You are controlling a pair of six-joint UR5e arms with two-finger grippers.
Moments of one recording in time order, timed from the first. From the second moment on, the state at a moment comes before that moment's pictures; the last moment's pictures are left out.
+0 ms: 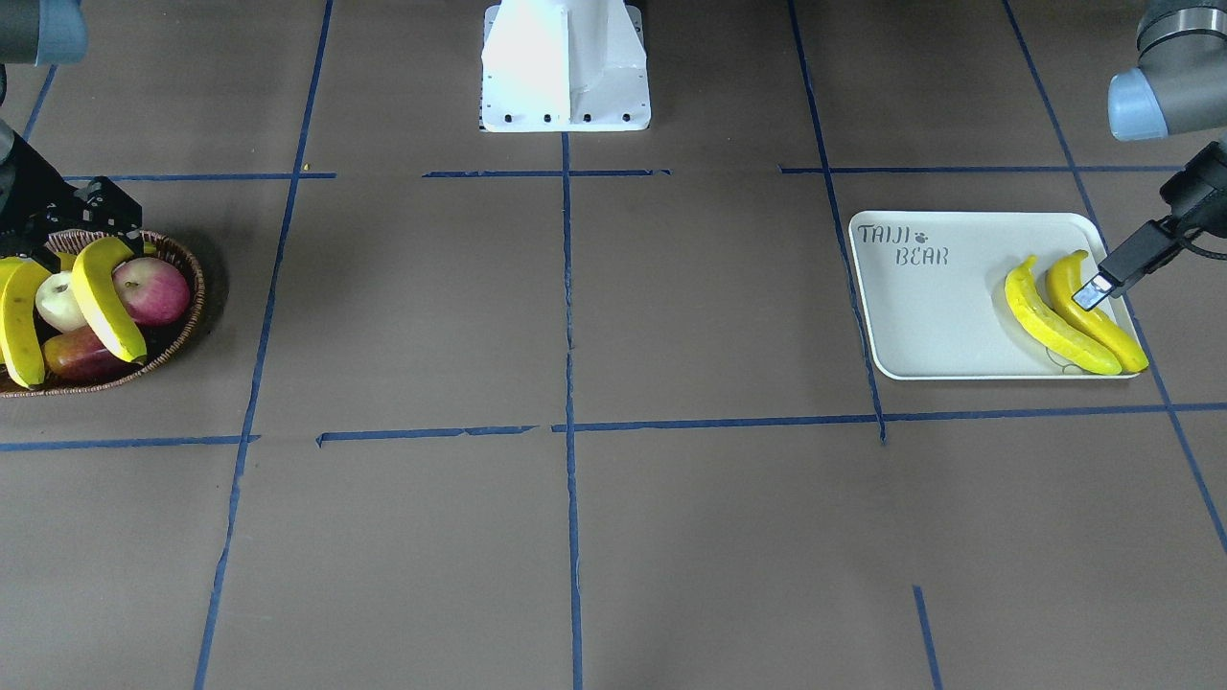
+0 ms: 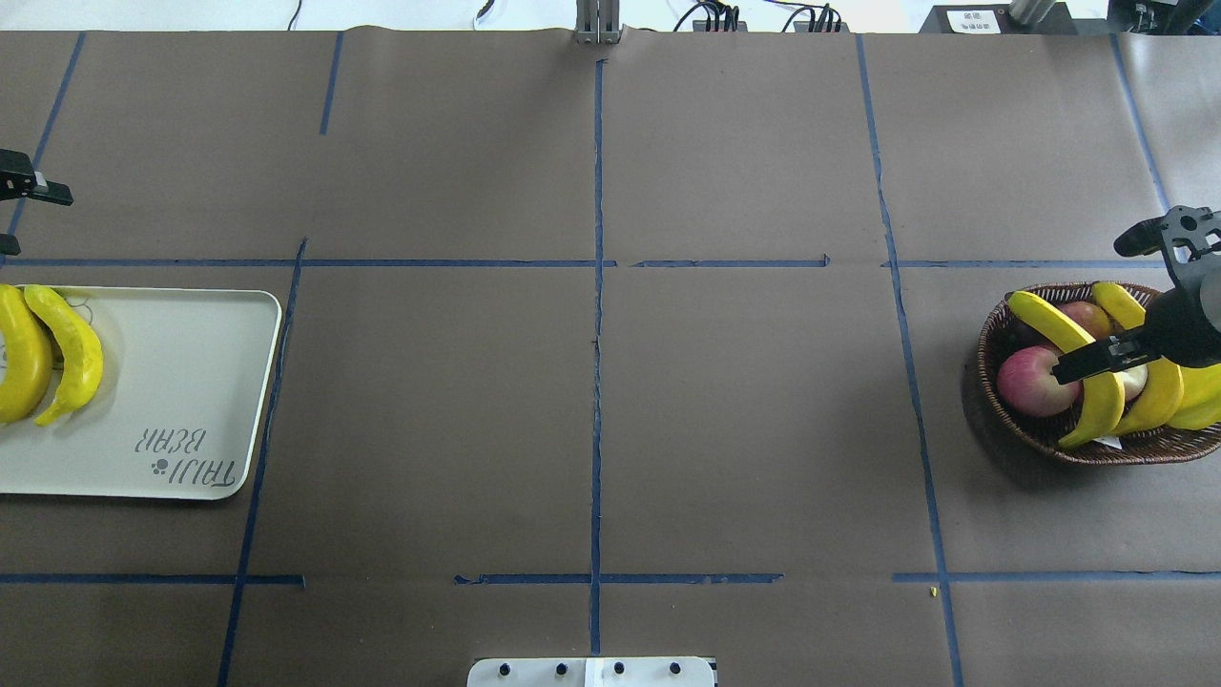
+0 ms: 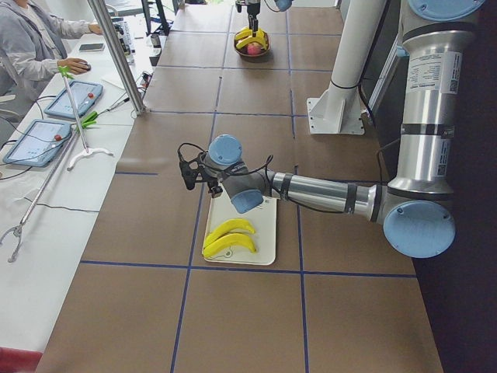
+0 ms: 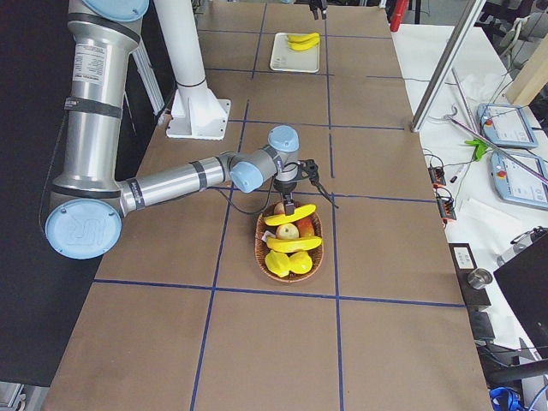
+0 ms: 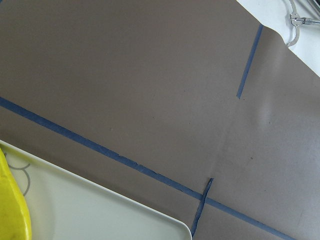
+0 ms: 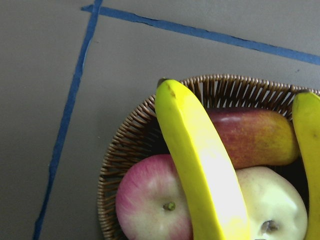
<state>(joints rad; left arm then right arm) -1.23 -1.57 -1.66 -2.48 -2.36 -1.41 0.95 -1.75 1.97 -1.23 2.14 0.57</state>
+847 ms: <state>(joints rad) -1.22 -1.57 -1.66 -2.48 -2.35 -1.41 0.88 -1.78 1.95 -1.23 2.07 0.58</state>
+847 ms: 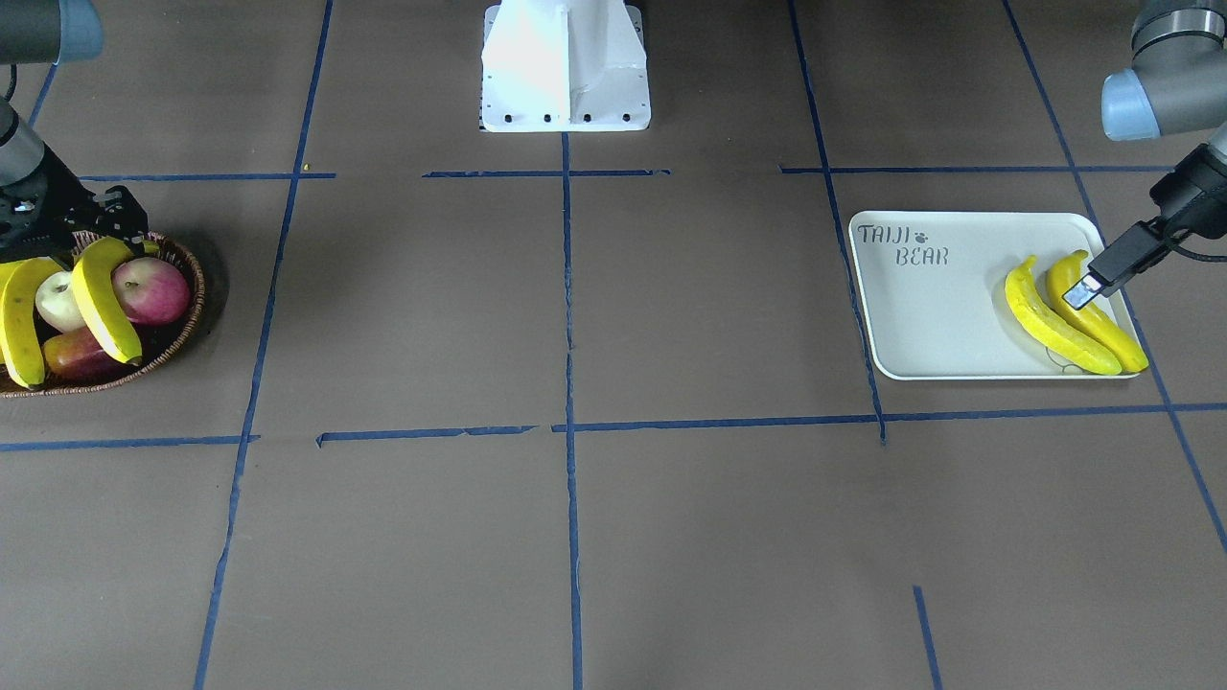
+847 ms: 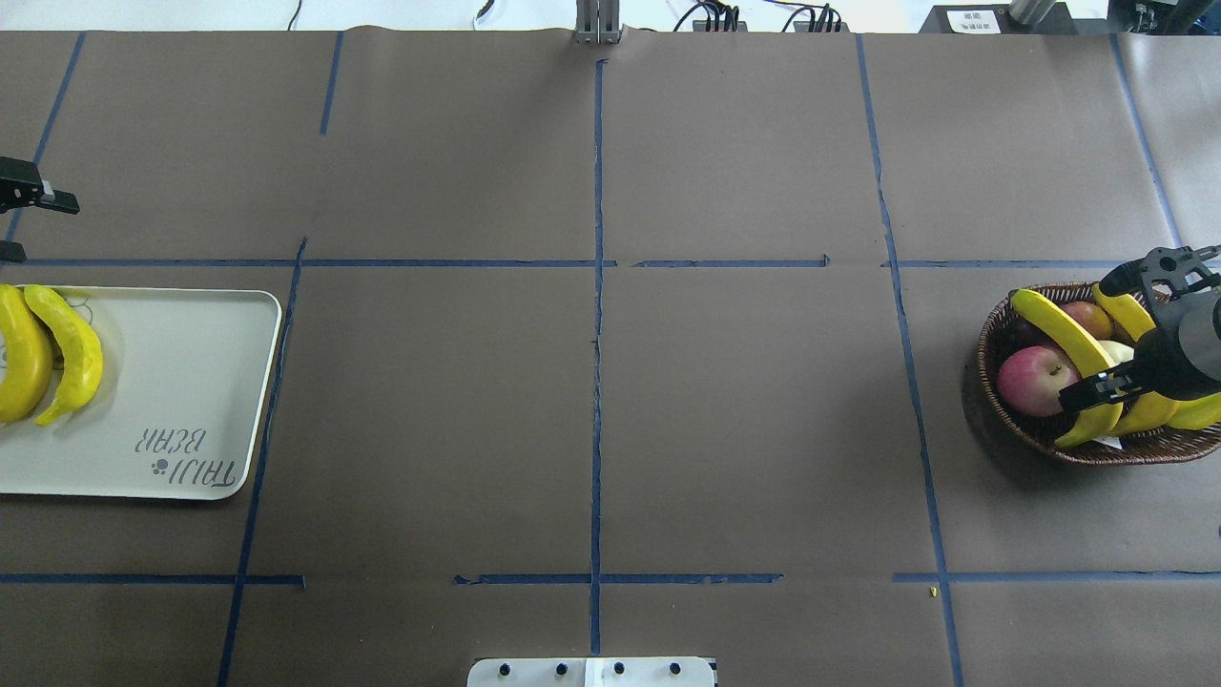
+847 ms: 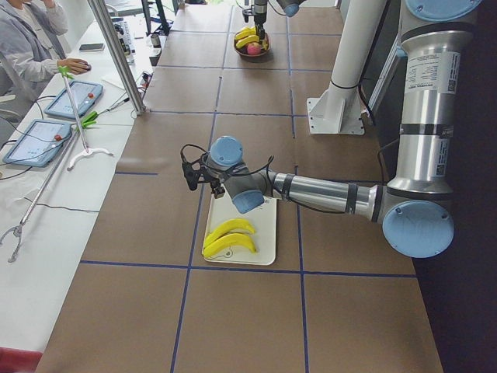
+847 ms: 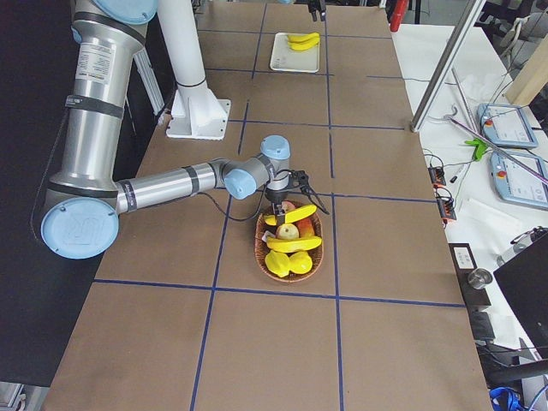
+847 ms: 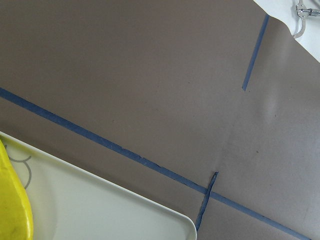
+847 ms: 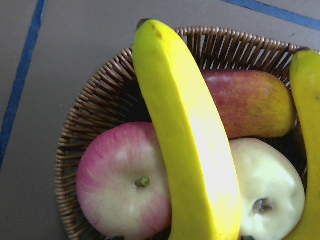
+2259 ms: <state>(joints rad) -1.21 -1.56 -1.66 -2.49 -2.35 -1.41 0.88 -1.78 2.00 -1.25 2.04 0.58</state>
